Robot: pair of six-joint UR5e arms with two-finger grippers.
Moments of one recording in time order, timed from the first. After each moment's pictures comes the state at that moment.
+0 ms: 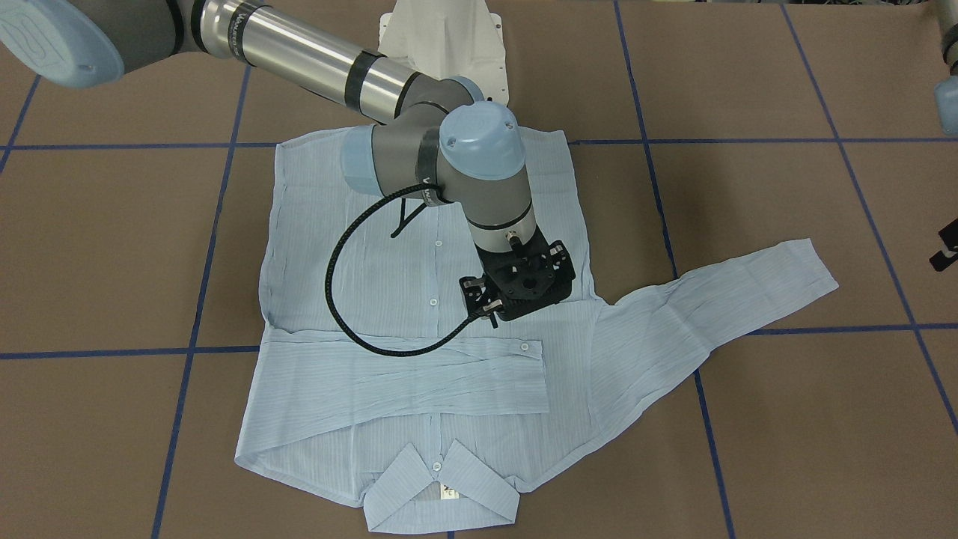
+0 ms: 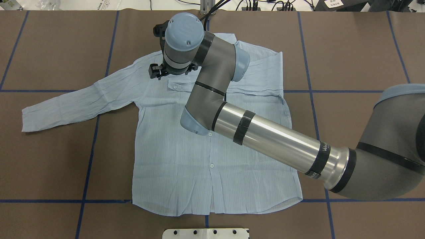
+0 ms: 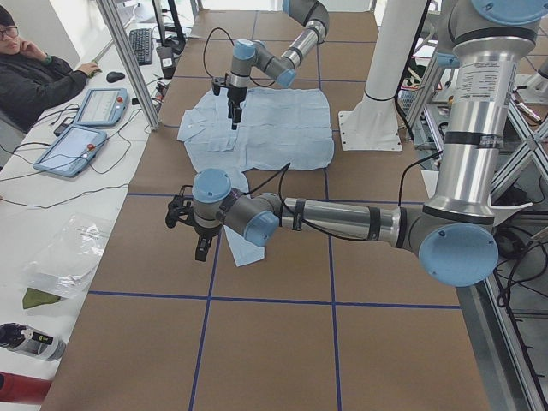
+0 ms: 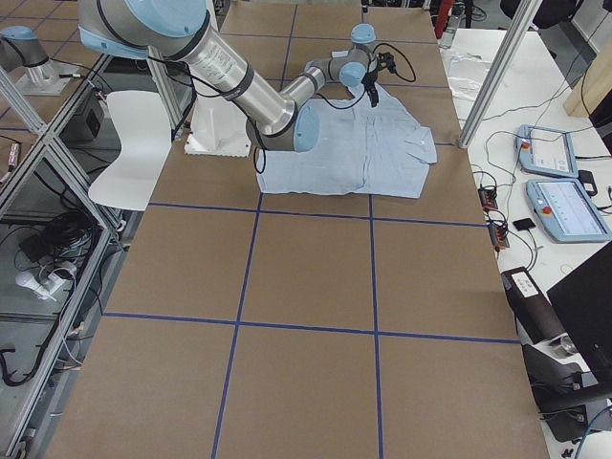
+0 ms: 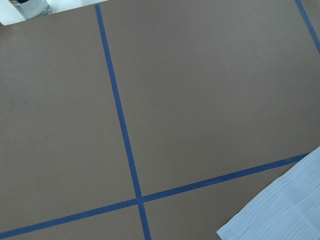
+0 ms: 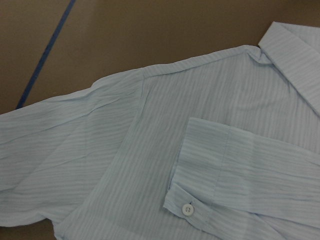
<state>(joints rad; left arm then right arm) -1.36 -1.65 -1.54 -2.12 -2.31 -0.50 0.62 -0.45 1.10 -1.26 1.86 0.96</state>
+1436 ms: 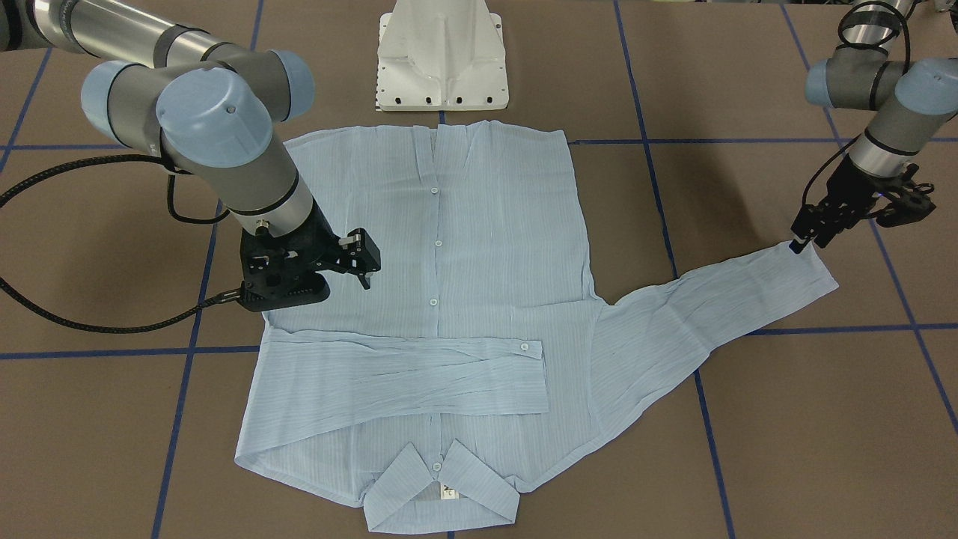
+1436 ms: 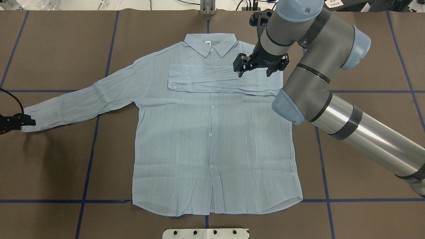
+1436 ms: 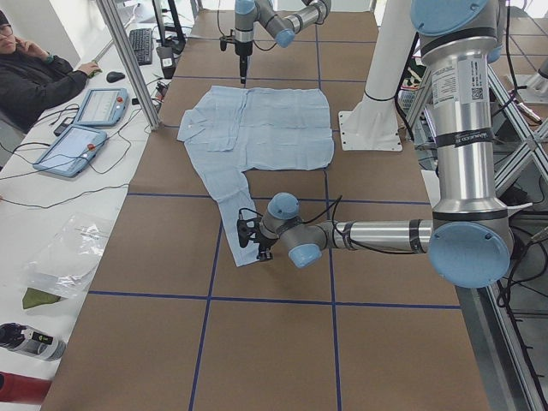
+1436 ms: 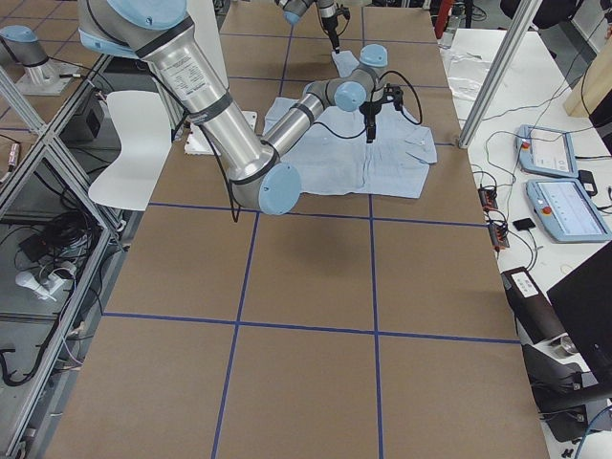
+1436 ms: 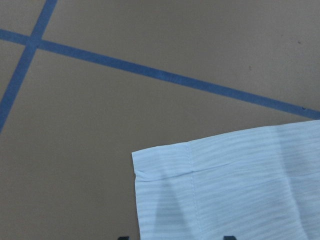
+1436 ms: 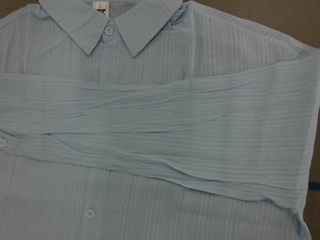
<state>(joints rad) -0.90 -1.42 -1.55 -2.58 -1.96 -1.23 0.80 -0.87 1.59 -1.52 2.08 0.95</state>
